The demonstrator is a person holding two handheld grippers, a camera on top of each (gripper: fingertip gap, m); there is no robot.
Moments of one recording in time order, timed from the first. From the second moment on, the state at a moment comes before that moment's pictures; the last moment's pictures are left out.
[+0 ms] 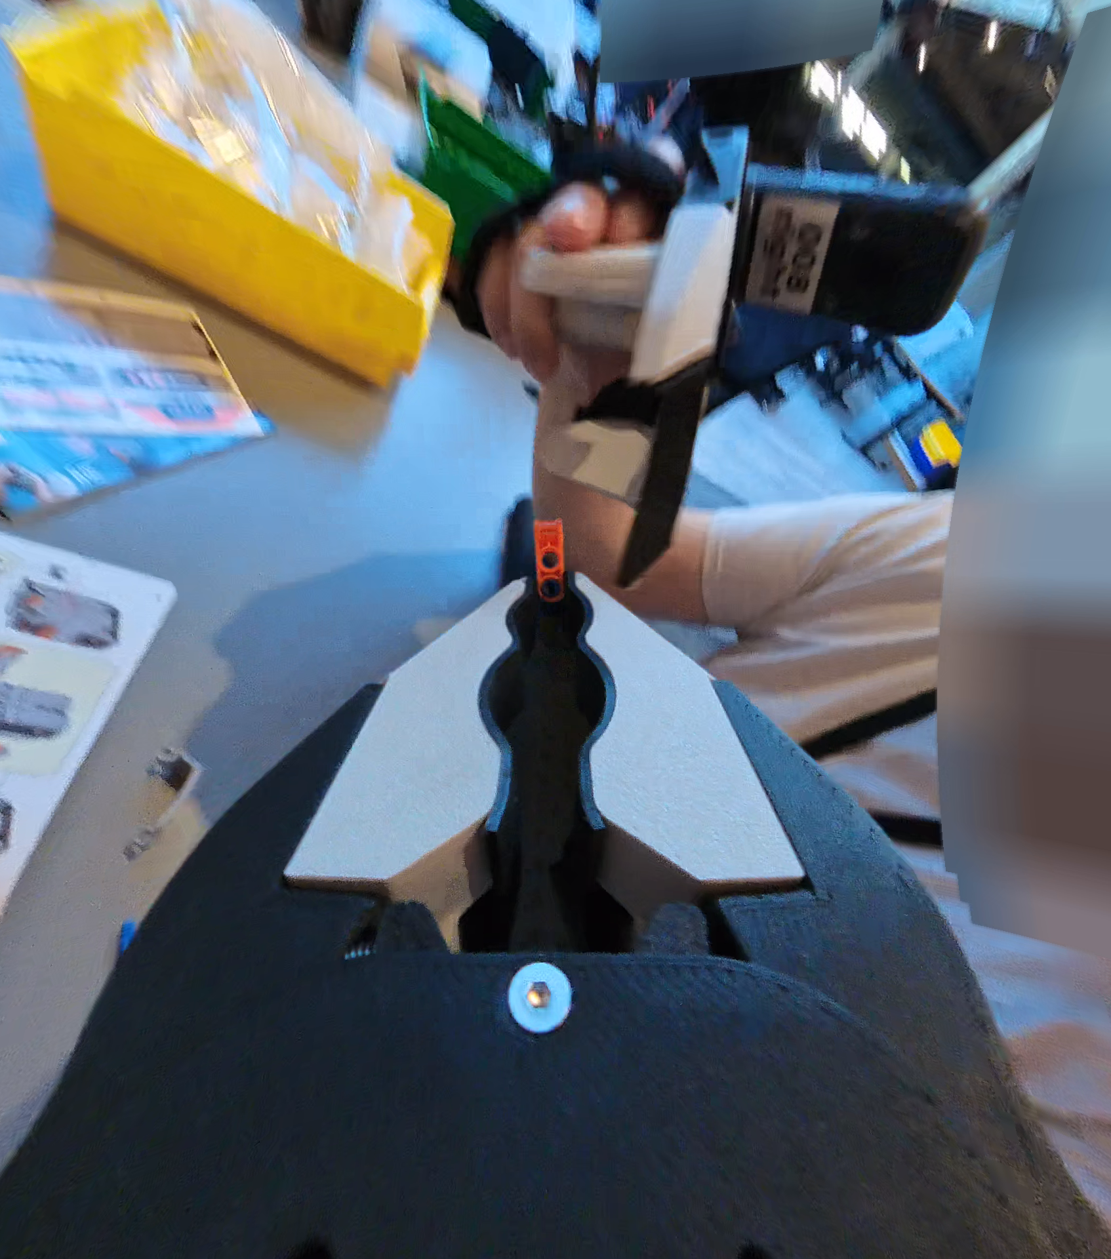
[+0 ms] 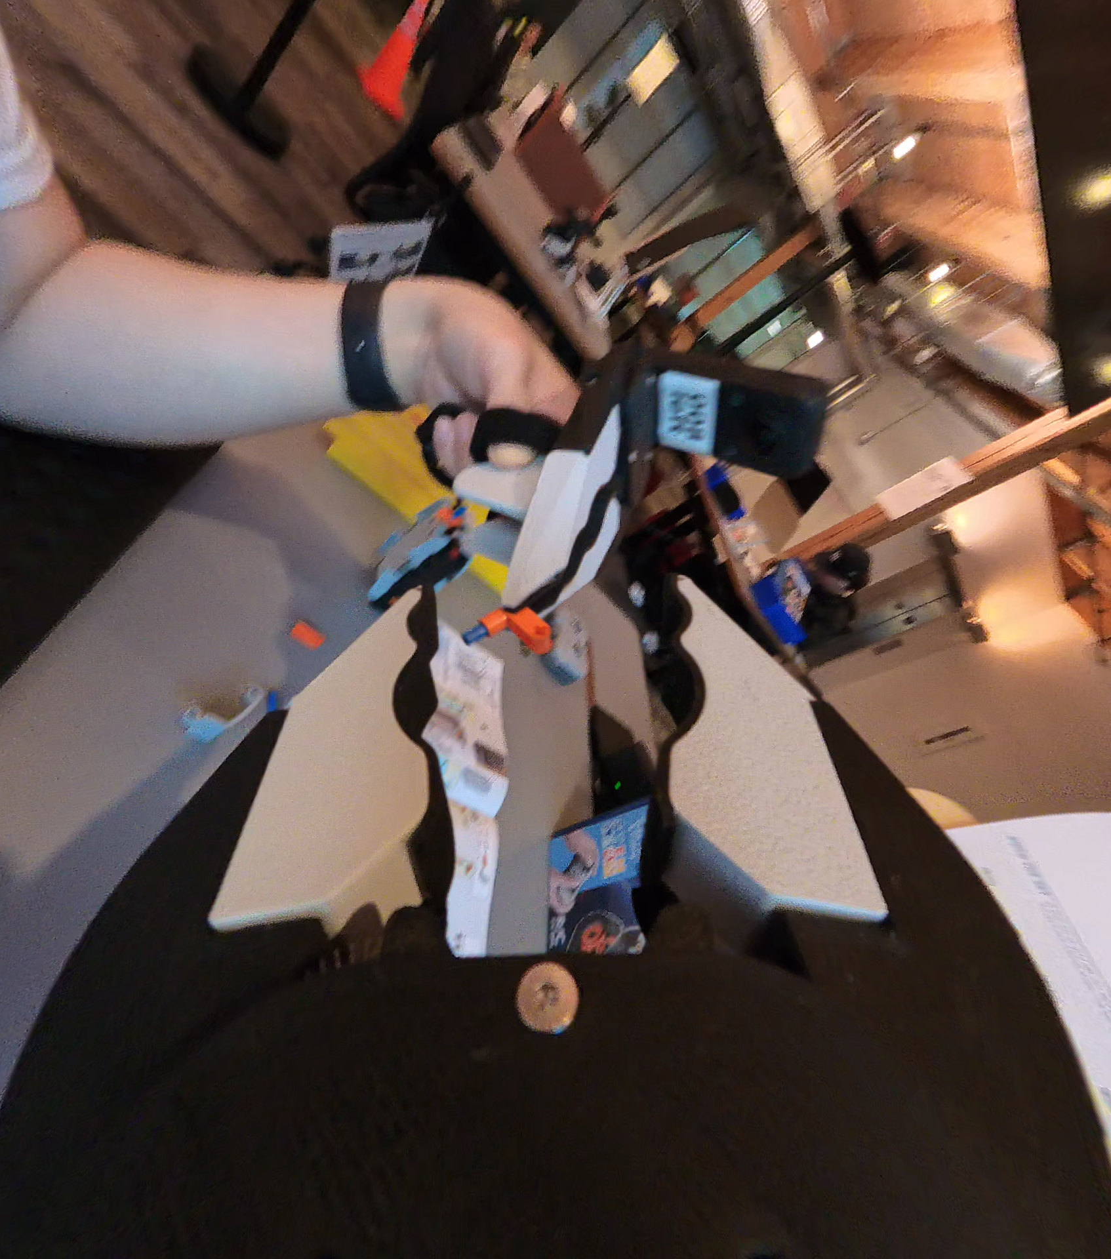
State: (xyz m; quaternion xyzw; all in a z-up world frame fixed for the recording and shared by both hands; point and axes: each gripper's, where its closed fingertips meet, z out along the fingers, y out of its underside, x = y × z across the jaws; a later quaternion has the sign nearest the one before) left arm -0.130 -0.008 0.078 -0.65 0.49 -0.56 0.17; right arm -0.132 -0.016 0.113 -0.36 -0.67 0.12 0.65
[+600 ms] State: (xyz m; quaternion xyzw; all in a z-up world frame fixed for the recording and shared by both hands) left arm -0.133 -0.006 0.060 -0.64 0.50 -0.58 0.09; right arm -0.150 -0.001 0.050 -0.40 -0.74 0.05 0.54
